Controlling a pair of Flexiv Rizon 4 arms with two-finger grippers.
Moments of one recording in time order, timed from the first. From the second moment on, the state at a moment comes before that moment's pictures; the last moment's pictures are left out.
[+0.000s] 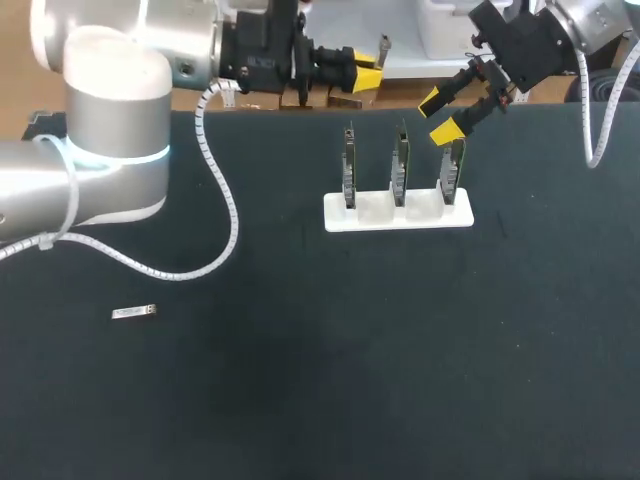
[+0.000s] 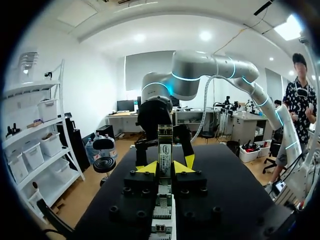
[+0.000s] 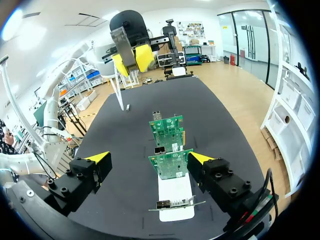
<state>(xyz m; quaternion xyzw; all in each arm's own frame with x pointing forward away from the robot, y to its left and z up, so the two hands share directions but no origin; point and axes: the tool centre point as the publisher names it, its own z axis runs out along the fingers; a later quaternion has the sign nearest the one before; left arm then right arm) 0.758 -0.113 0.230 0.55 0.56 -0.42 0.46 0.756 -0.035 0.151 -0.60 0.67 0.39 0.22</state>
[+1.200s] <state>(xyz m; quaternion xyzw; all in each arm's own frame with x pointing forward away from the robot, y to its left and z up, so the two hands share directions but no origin) 0.749 -0.154 0.186 0.52 0.57 -0.48 0.42 0.756 -0.035 0.151 -0.60 0.67 0.39 0.22</state>
